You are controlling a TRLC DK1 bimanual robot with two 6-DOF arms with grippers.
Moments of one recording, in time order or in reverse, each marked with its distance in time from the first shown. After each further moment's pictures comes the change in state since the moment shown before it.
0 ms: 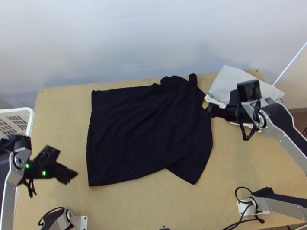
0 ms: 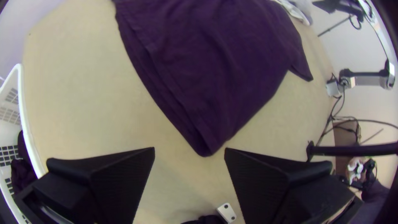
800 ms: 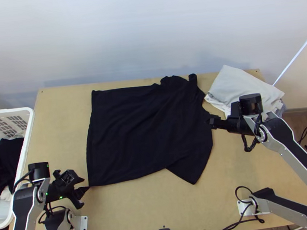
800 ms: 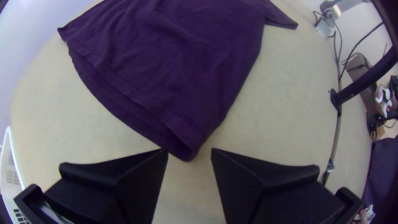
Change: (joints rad) left arm -0.100 -0.358 -0.434 0.245 0.072 0.243; right arm -0.014 -0.113 -0.199 0.104 -0.034 -0.048
